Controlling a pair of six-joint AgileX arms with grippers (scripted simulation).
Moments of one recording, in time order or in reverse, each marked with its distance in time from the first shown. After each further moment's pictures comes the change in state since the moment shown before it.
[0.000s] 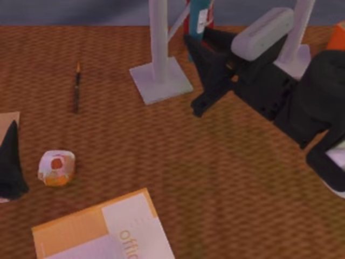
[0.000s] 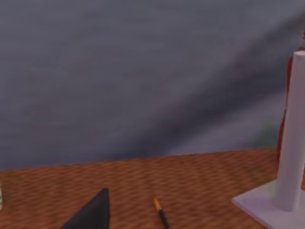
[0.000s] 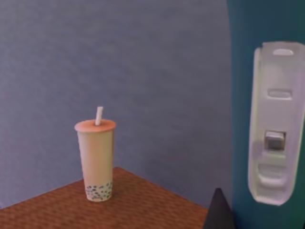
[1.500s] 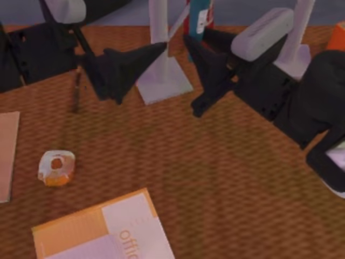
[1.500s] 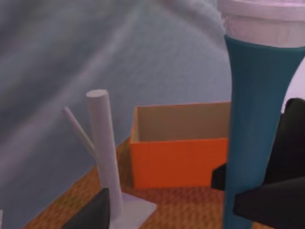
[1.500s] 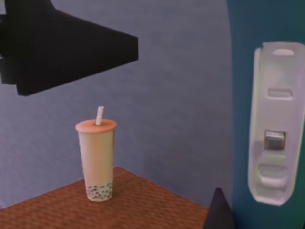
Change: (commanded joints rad) left arm -0.257 1.154 0.687 0.383 0.693 0.097; right arm 0.000 0.000 0.000 0.000 0.000 0.000
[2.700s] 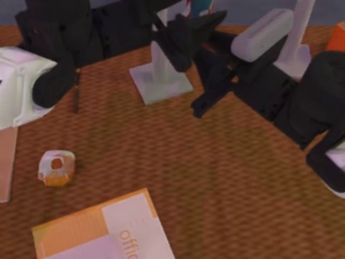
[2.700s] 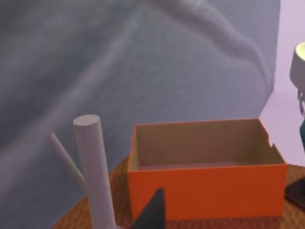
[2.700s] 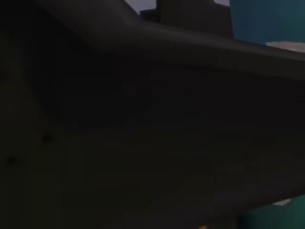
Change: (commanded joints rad) left arm -0.200 0.270 0.218 0.062 -0.194 -0.011; right arm 0.000 0.000 0.000 0.000 0.000 0.000
